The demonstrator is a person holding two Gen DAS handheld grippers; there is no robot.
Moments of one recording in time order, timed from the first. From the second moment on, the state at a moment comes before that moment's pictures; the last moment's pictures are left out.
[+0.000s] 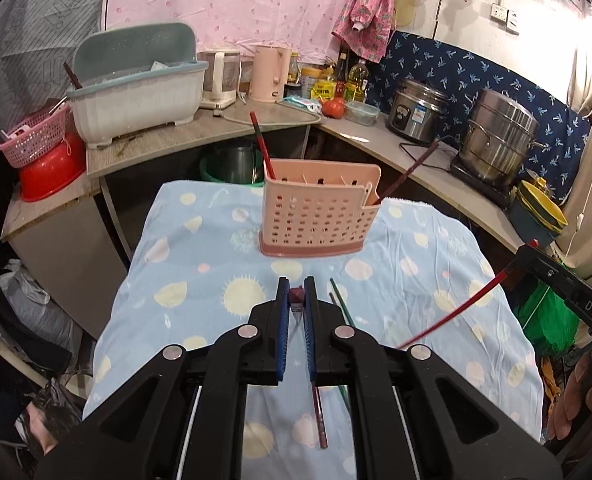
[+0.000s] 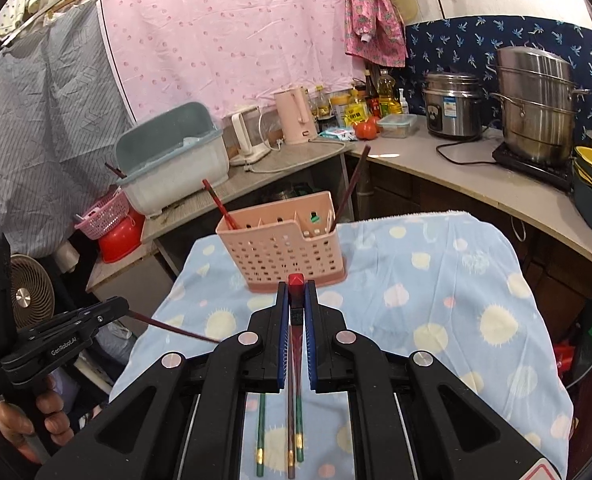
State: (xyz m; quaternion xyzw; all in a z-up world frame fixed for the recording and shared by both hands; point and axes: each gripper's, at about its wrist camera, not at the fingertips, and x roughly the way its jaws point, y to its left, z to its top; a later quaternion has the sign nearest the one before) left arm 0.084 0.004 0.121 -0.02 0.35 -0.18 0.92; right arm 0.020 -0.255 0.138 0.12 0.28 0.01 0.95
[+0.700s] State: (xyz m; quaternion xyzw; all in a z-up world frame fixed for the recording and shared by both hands) left arm 0.177 -0.039 0.245 -0.02 0.24 -0.20 0.95; right arm 0.137 -0.267 0.241 0.13 0.20 0.02 0.97
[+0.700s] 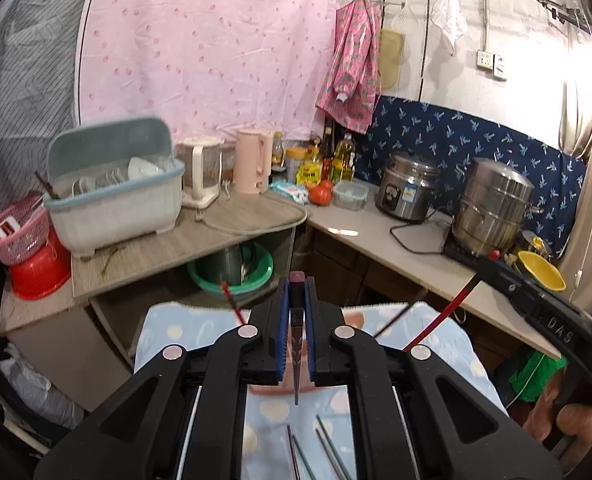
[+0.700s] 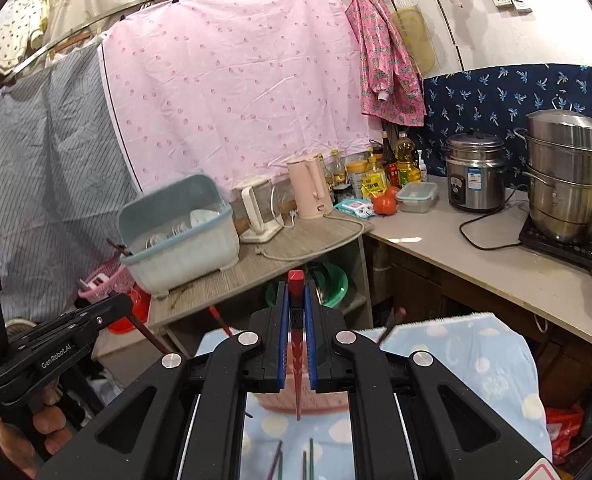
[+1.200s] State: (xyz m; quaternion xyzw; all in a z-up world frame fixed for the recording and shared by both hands) left arm 0.258 -0.065 0.225 -0.06 0.21 -0.21 0.95; right arm 0.227 -0.268 0.206 0.16 0.21 0.02 0.96
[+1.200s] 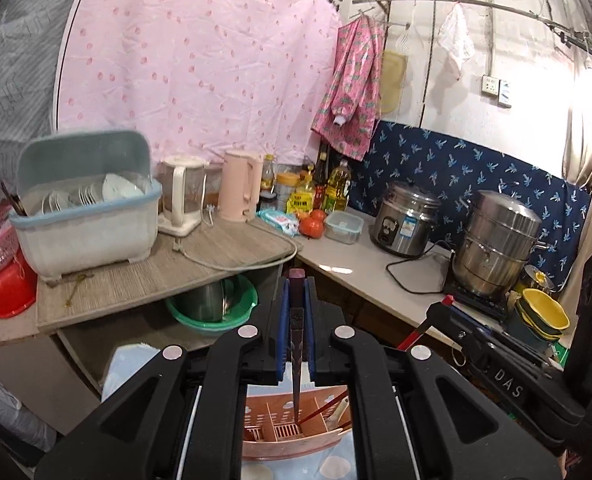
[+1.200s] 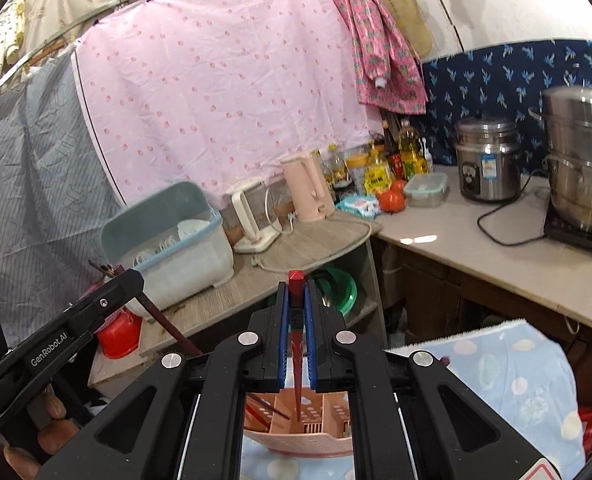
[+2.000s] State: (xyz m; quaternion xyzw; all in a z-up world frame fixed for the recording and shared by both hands) left arm 0.265 -0.035 0.137 -0.06 0.29 -0.13 0.95; right arm 0.208 -0.270 0.141 0.15 0.26 -0.02 0.96
